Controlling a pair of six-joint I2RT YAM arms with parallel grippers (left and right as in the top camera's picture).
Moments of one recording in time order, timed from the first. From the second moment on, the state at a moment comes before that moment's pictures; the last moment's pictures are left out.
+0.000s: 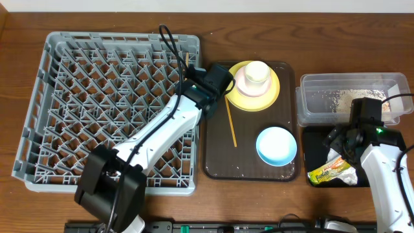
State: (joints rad) left arm -0.60 1.77 1.35 -0.92 -0.49 -0.48; right arm -0.19 1.27 0.83 -0.95 0.27 0.58
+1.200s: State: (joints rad) left arm -0.61 1.56 1.34 -0.90 -0.14 -0.61; right arm -0.19 1.27 0.83 -0.95 0.27 0.58
